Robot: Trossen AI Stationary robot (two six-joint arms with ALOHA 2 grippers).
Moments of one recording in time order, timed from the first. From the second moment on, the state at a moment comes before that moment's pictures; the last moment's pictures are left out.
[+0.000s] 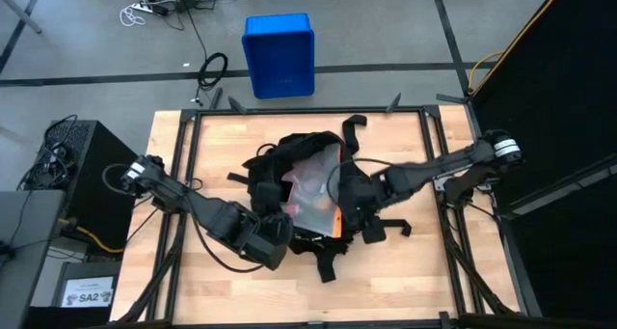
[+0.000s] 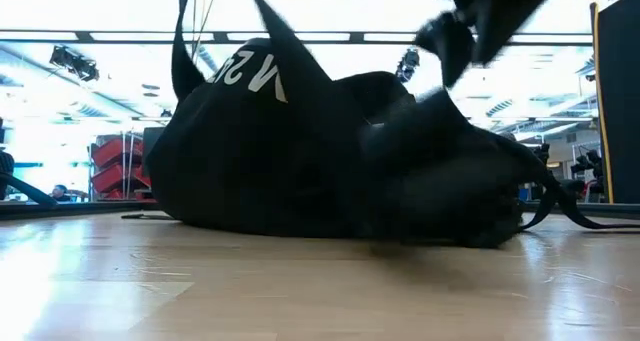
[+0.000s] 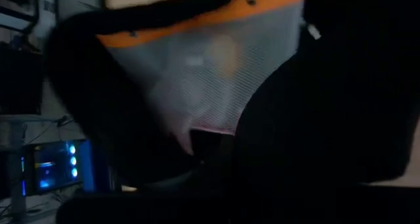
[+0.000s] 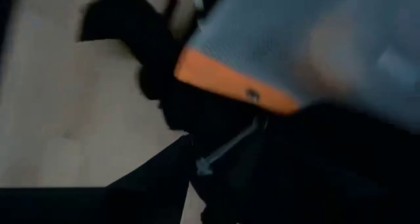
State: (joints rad) left arm -0.52 1.74 1.76 -1.30 -0.66 -0.16; right arm 0.24 1.54 1.25 -0.89 -0.01 0.03
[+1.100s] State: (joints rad) left arm -0.55 1.30 1.15 -0.75 -0.61 -0.13; right arm 0.34 1.48 0.96 -0.41 0.42 0.19
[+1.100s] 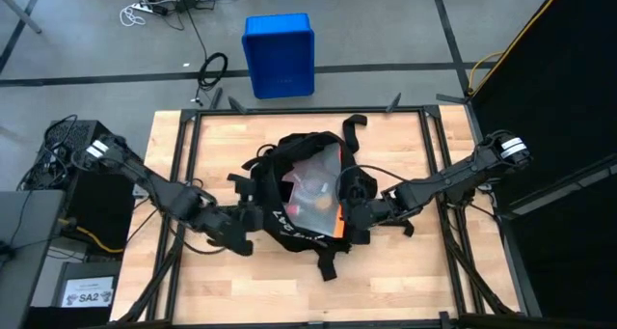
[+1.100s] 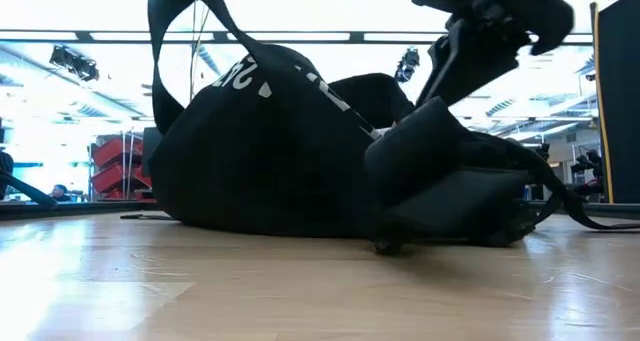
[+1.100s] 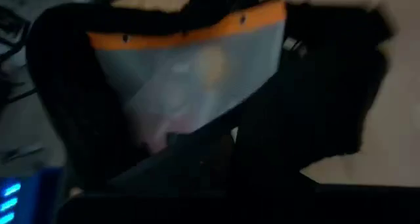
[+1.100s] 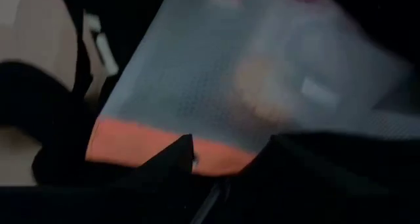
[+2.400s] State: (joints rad) left arm -0.45 1.43 1.58 -0.73 -0.31 -0.32; right arm 0.14 1.43 1.64 -0.89 0.04 0.22
